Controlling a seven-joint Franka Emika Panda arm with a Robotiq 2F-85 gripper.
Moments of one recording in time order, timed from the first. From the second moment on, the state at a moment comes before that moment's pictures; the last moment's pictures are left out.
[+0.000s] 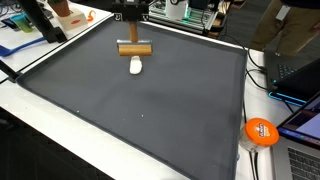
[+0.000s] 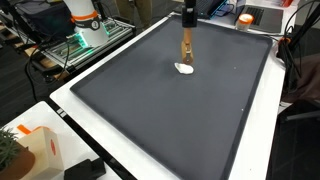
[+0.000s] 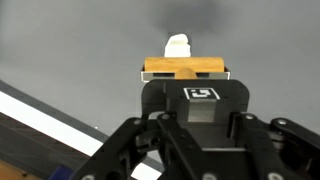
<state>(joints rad) 0.03 0.00 0.08 -2.14 -0.07 2.24 -0.43</state>
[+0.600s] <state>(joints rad) 0.03 -0.02 0.07 -2.10 -0.07 2.09 -0.33</state>
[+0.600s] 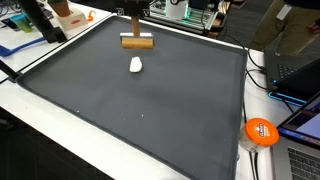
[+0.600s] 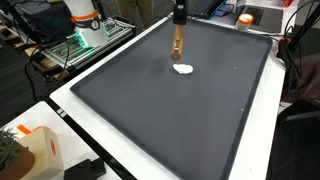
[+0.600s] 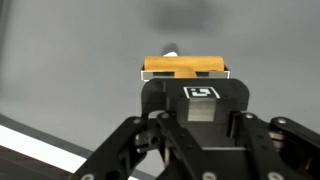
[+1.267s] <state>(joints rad) 0.04 -0.01 0.07 -1.73 -0.02 1.66 -0.12</state>
